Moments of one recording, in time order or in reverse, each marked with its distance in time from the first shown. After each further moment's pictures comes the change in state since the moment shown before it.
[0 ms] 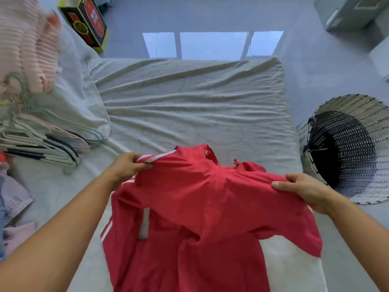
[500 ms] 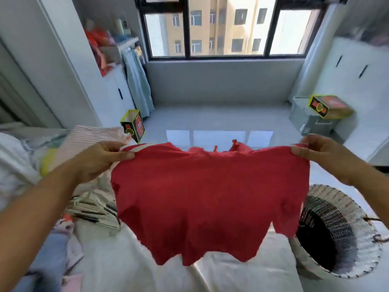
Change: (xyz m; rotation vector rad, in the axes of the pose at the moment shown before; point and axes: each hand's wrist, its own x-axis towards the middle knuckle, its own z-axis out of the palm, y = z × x) left_hand -0.262 0.222 -0.186 -0.232 0.012 0.478; right_hand -0.288 -0.210 -0.062 -0.185 0.324 -0.924
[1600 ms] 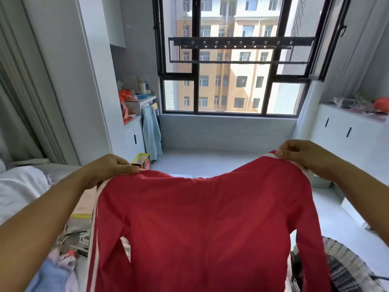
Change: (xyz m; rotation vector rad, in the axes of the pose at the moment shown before) left_hand -0.081 0.091 -0.026 0.423 0.265 -0.023; right_hand -0.021 -0.137 -0.031 -0.181 -0.004 -0.096
